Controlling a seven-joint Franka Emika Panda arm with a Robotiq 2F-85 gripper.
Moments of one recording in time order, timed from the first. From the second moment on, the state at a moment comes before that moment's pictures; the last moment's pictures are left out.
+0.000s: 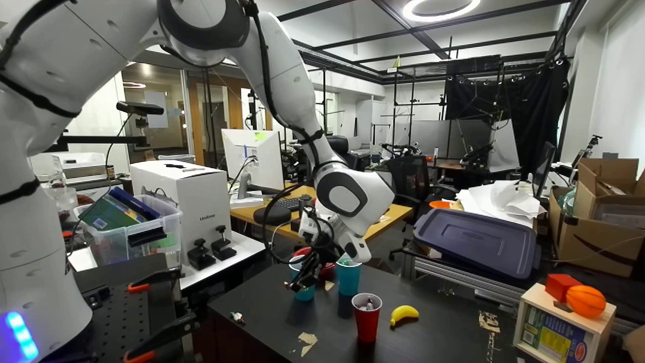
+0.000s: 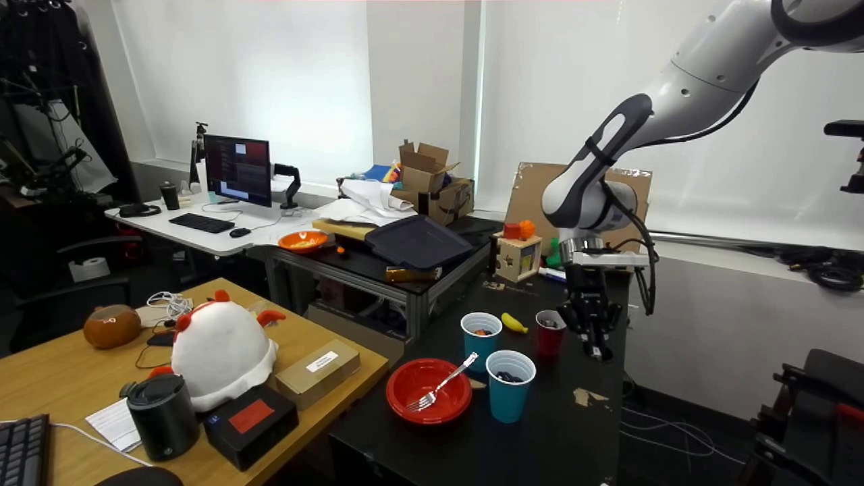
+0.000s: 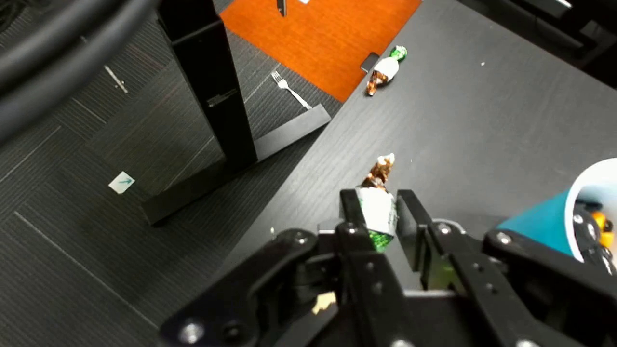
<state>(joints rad) -0.17 0.79 -0.04 -1.84 0.35 2.03 0.12</state>
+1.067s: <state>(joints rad) -0.17 0.88 -0.05 -1.68 0.36 2.34 0.12</state>
